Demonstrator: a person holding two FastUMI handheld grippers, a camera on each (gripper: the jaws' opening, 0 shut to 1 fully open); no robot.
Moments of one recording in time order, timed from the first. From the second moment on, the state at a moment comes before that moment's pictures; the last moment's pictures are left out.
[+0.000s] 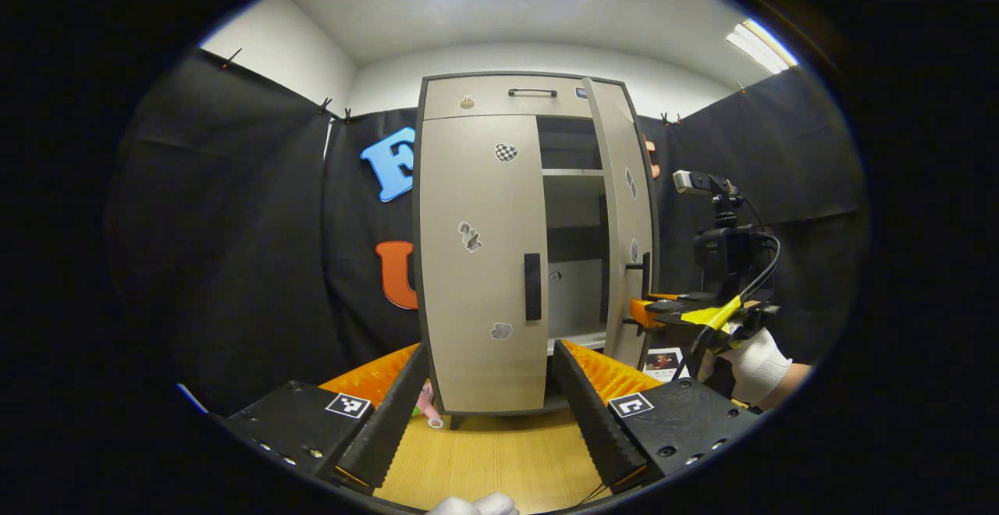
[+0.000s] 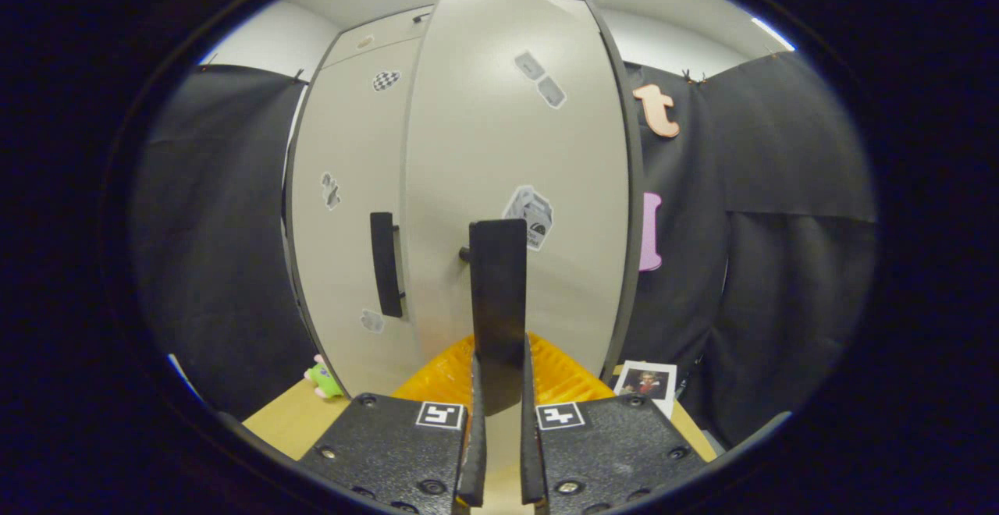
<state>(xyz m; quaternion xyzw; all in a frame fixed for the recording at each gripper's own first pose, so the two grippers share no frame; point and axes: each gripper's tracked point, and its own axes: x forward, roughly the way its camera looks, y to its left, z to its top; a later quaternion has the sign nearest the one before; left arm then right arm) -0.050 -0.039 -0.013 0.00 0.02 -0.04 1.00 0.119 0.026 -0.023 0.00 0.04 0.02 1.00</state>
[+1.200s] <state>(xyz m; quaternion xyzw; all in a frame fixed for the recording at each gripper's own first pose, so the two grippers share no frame) -0.026 -0.094 -0.011 -0.02 0.01 -0.12 0.99 0.077 -0.082 -0.025 0.00 0.04 -0.06 1.00</state>
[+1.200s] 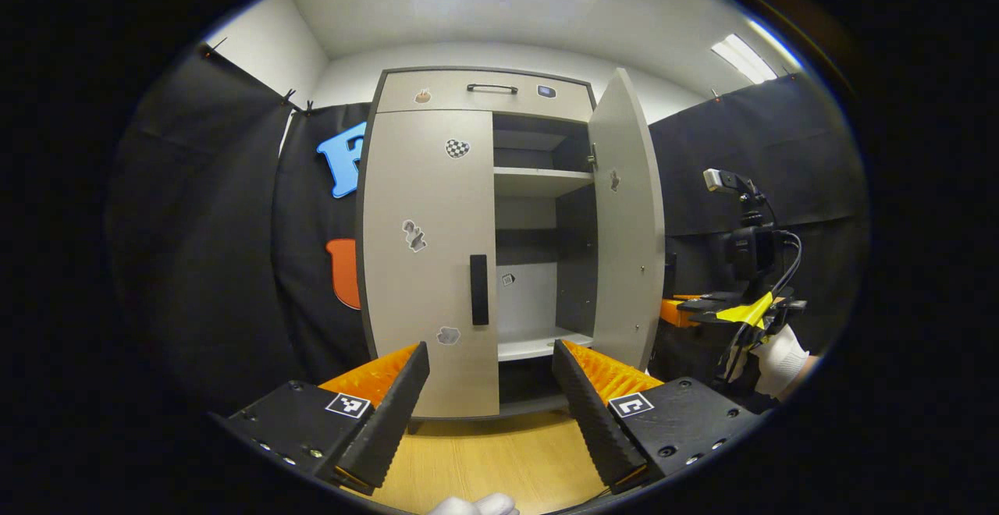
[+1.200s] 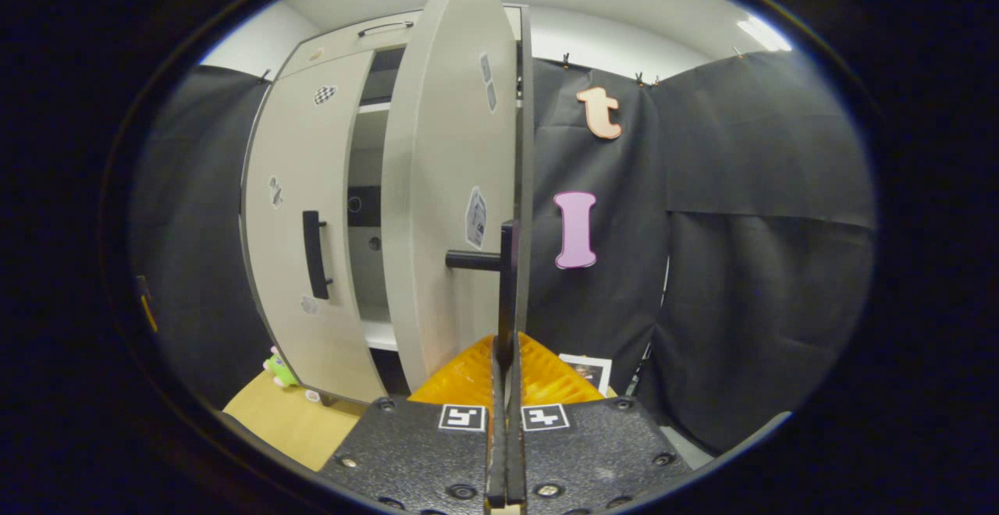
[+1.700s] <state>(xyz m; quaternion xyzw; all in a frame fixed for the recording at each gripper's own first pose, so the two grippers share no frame) 0.003 -0.142 -0.015 -0.03 0.02 -0.13 0.99 0.080 -0.136 -0.025 0.01 0.04 -0.03 1.00</state>
